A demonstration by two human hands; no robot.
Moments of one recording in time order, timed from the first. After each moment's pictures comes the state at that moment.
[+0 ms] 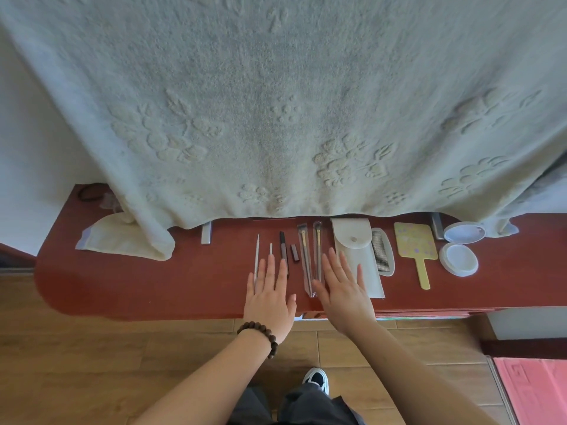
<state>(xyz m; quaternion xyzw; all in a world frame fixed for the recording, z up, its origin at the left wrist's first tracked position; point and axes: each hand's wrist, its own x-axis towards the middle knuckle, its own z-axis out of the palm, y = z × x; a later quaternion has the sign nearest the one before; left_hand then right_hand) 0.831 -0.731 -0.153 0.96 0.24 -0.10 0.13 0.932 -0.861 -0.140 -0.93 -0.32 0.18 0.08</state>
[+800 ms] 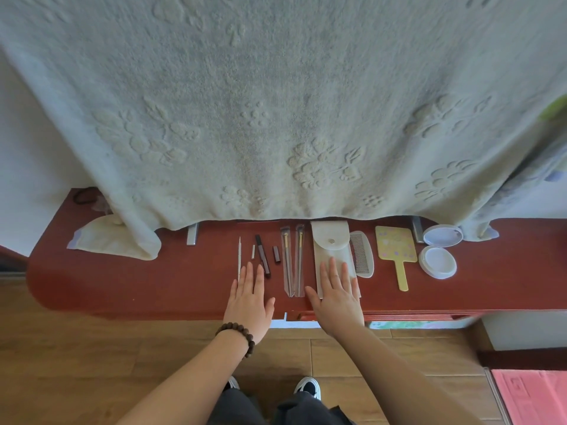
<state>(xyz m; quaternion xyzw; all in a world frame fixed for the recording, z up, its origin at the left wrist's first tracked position) 0.831 -0.740 -0.163 0.94 0.28 -0.13 0.14 0.940 -0.891 -0.154 -0.94 -0.28 0.20 0.05</state>
